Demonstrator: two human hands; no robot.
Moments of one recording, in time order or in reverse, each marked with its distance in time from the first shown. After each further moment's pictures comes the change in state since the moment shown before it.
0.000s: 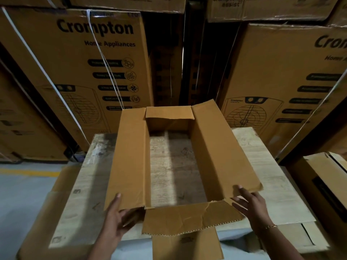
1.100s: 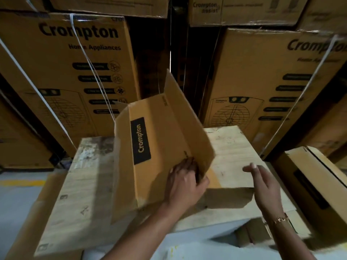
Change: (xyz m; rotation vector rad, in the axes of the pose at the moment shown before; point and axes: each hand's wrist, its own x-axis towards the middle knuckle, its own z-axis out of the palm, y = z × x) left_hand -0.082 -0.002 0.216 1.318 -0.116 1.349; right_hand -0.060 -0.081 -0.019 -0.577 0.197 -0.621
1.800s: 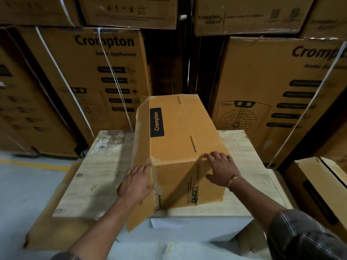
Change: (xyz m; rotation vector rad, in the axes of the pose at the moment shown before) left_hand -0.080 -0.063 -0.017 0.457 -0.175 -0.290; right_hand 0.057 0.024 0.035 -0.982 -0.611 -0.568
